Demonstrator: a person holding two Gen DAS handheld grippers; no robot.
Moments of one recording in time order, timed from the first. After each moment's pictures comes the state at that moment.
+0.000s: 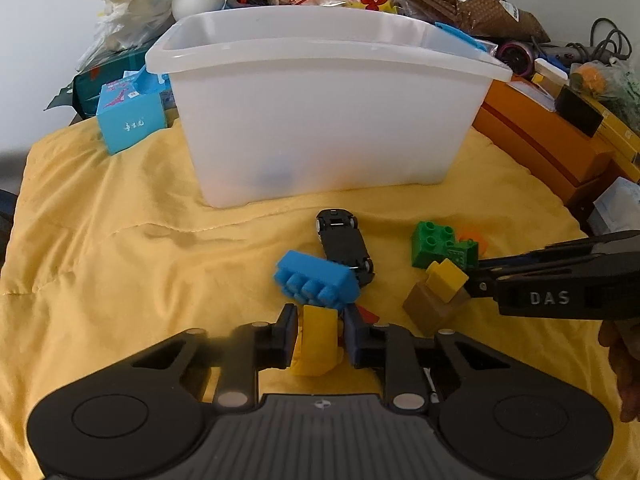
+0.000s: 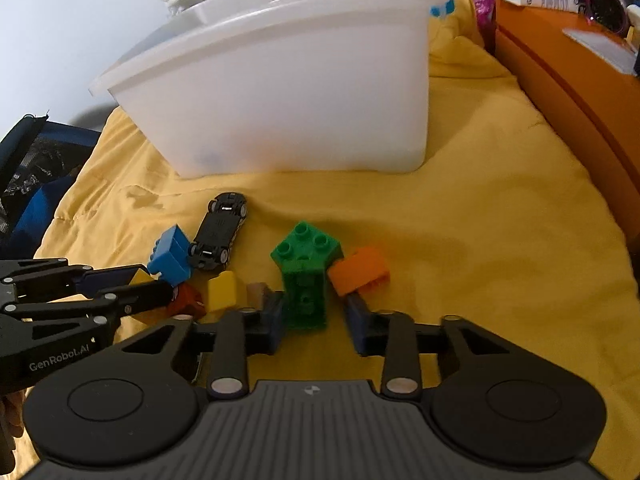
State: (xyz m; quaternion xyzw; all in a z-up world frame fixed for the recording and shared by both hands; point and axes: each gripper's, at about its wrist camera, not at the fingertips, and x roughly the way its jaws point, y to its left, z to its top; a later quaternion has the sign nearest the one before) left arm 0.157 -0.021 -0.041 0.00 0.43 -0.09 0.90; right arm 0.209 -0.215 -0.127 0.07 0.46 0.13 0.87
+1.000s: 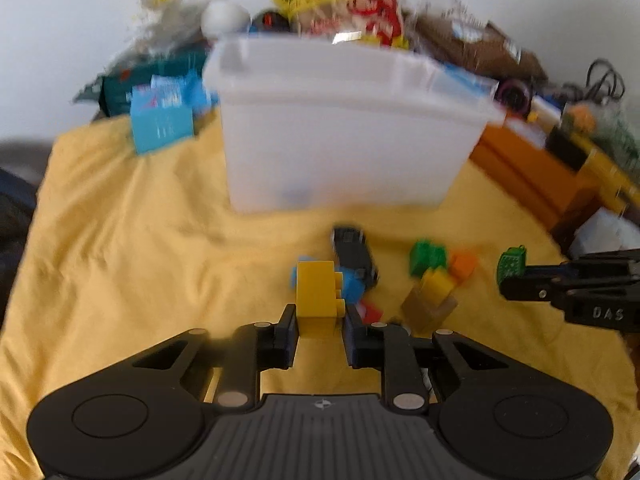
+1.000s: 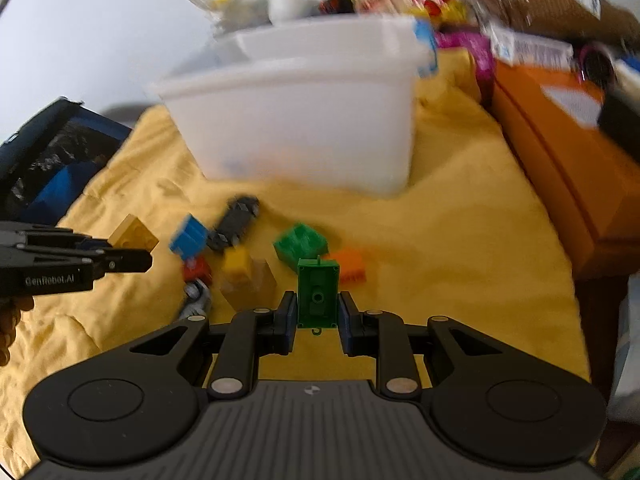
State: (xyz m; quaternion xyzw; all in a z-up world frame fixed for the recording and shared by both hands) left arm 0.130 0.007 -0.011 -0.04 0.40 -0.08 0.91; right arm 0.164 -0.234 -0.090 0.02 0.40 0.16 0.90
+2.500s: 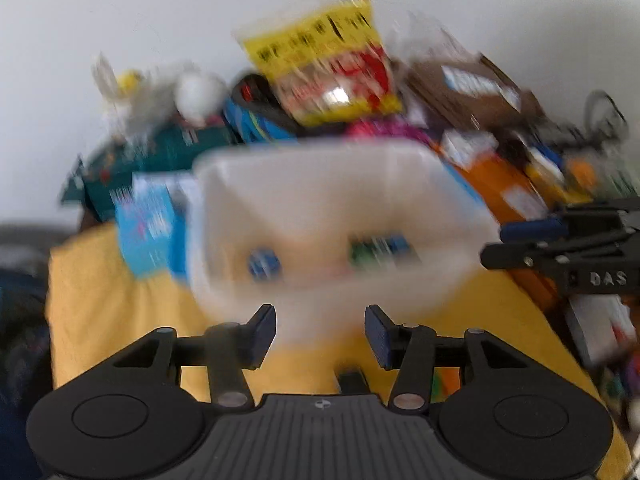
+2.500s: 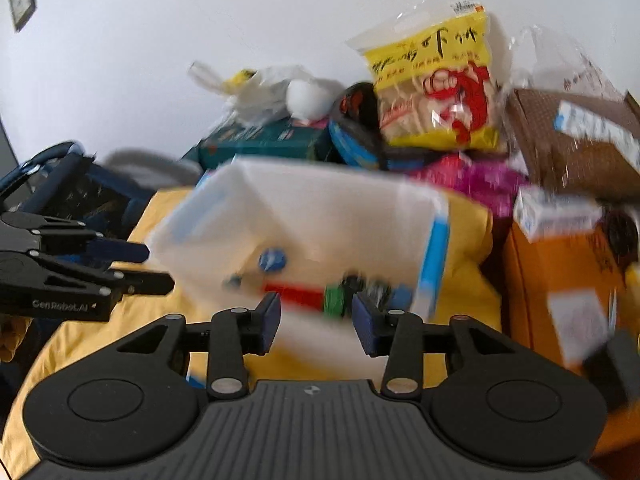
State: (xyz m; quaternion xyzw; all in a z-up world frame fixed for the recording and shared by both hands) left arm 0.195 -0.008 0.059 0.00 0.39 -0.10 0.91; right arm 0.244 -0.239 0.002 -0.02 0.36 0.20 0.91
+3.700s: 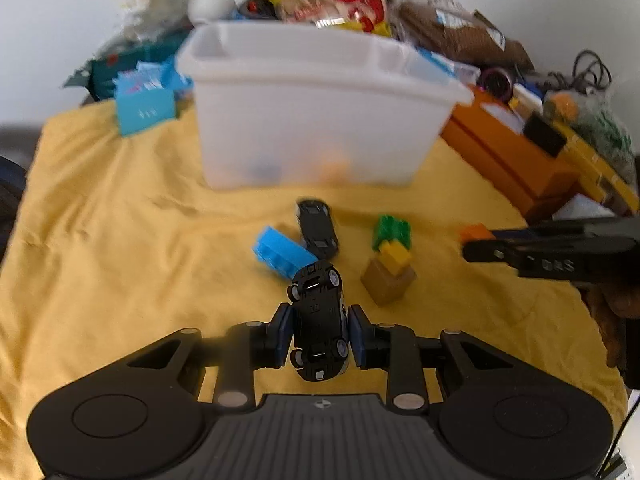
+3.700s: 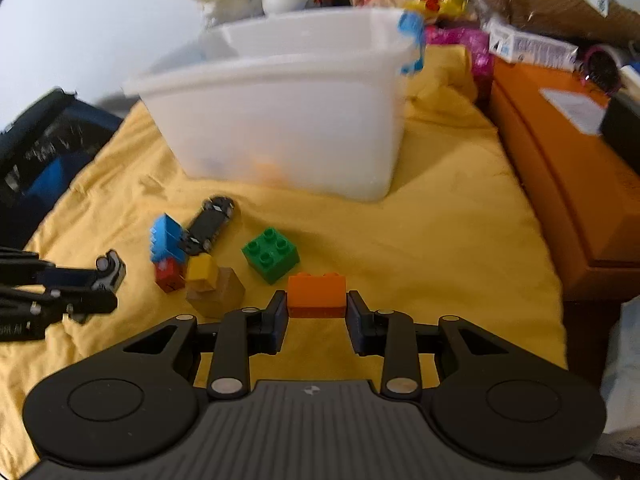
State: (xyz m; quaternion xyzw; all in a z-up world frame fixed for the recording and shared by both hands) left arm 0.112 -0.012 -0.013 -0.05 0.42 -0.09 0.90; right arm 0.175 -0.258 -0.094 0.01 0.42 0.17 0.89
